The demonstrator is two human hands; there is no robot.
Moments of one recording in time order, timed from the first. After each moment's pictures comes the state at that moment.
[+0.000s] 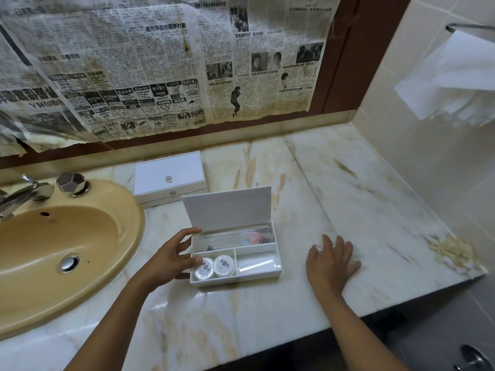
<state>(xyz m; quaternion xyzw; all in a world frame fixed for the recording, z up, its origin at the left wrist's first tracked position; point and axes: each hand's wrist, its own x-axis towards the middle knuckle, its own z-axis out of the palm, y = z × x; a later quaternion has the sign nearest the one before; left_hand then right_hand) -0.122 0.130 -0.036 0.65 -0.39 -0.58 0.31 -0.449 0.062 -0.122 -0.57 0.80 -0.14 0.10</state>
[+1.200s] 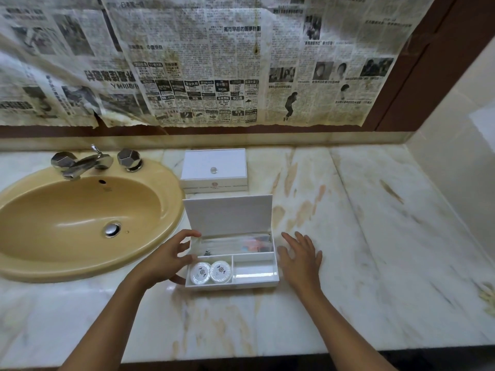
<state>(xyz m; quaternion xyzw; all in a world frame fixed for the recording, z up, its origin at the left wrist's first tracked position) -0.074 0.184 -0.040 0.72 -0.35 -0.52 0.31 -0.346 0.067 -0.088 -0.70 0.61 -0.14 0.33</state>
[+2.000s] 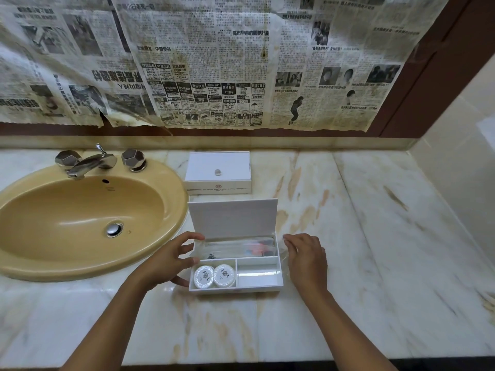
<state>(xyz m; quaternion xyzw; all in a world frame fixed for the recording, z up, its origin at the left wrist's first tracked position) -0.071 0.185 -0.036 0.70 -0.32 -0.54 0.34 -0.342 0.061 -0.078 -0.77 0.55 -0.28 0.15</state>
